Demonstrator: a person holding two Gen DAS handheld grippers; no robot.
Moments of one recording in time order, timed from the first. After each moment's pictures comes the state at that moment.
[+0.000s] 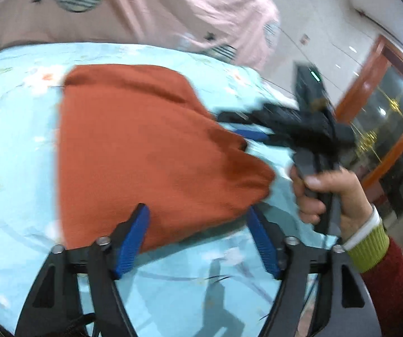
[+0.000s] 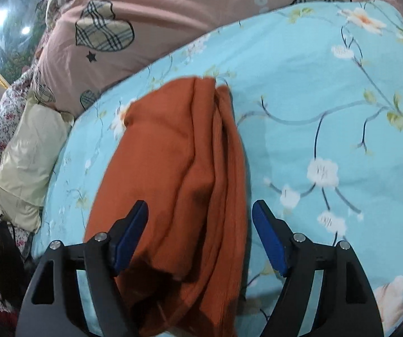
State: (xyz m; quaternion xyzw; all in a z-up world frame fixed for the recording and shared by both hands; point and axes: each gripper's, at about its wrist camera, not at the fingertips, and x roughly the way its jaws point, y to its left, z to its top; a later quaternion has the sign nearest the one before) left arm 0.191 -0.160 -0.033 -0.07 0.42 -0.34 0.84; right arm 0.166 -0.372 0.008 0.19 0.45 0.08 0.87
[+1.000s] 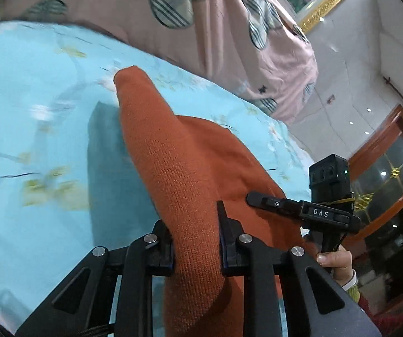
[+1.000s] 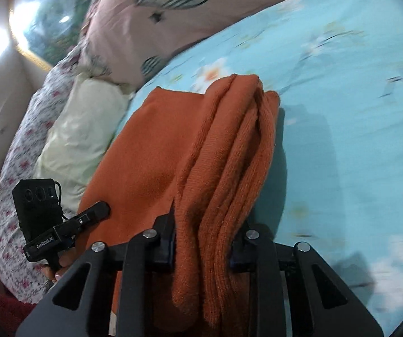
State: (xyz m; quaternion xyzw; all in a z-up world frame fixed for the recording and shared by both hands) left arm 0.242 -0.020 -0.029 -0.19 0.41 -0.29 0.84; right arm 0.186 -0.240 -0.012 0.24 0.45 0.24 0.82
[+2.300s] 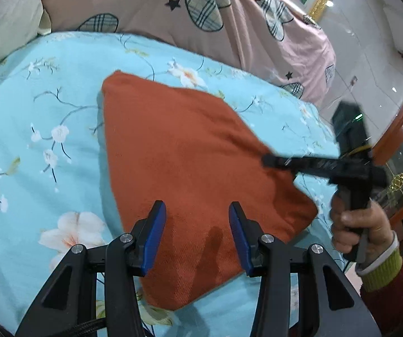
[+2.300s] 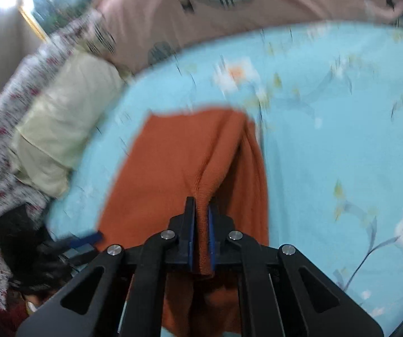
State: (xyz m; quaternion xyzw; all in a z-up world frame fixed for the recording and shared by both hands) left arm 0.145 0.043 -0.047 -0.12 0.41 -0.23 0.88; right arm 0.150 -0.179 0.026 0.14 0.42 0.18 0.88
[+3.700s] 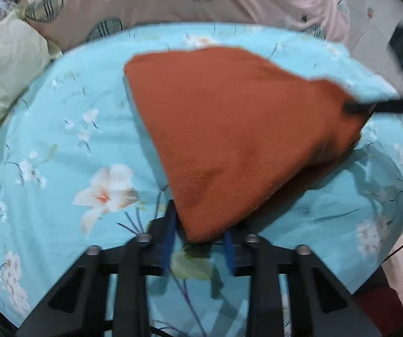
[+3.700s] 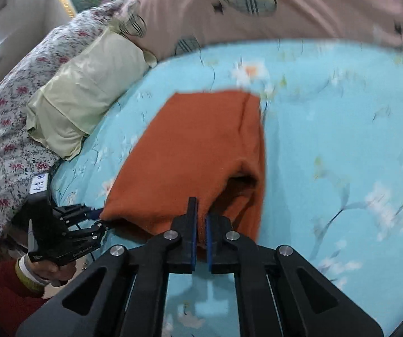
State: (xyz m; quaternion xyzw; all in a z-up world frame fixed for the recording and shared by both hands) left arm 0.107 0.017 -0.084 0.06 0.44 -0.13 0.88; right arm 0.075 -0.189 0.036 0.05 0.42 0.21 0.88
